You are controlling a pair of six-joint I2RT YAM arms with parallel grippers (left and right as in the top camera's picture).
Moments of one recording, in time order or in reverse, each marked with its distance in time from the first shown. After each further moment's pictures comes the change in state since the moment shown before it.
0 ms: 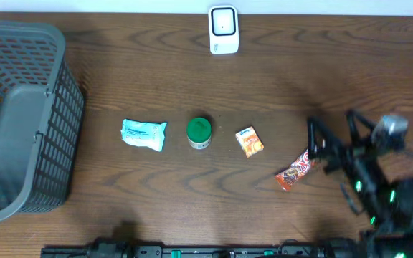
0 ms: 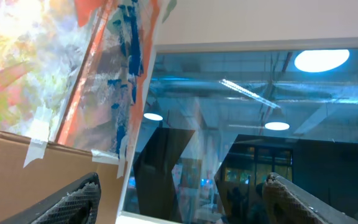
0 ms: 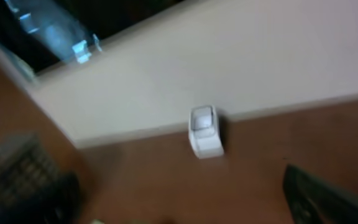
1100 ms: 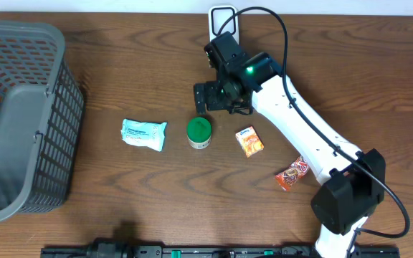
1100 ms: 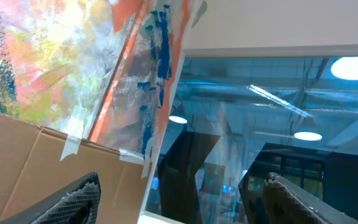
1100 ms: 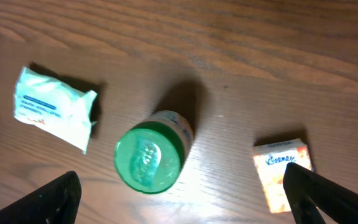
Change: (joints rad) left arm 0.031 0.000 0.000 0.026 -0.104 -0.004; right arm 0.546 1.340 1.023 -0.773 0.219 0.090
